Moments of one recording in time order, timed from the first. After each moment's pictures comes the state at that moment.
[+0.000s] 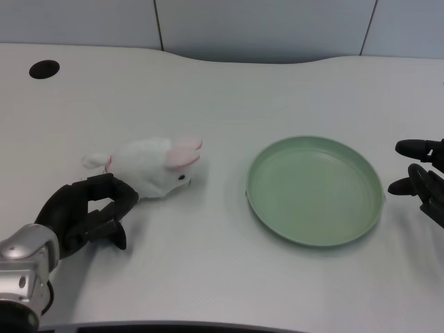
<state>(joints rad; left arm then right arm) -0.51 0.24 0.09 0.90 -0.10 0.03 -0.45 -0.35 -0.20 -0.25 0.68 0.23 -0.23 0.41</state>
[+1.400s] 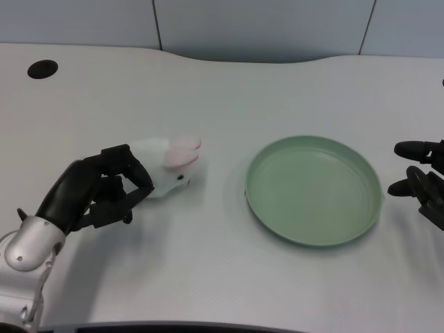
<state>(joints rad) -0.39 0.28 -0.01 0.62 0.12 -0.37 -0.30 -0.32 -0.20 -0.22 0.62 0.21 -0.23 0.36</state>
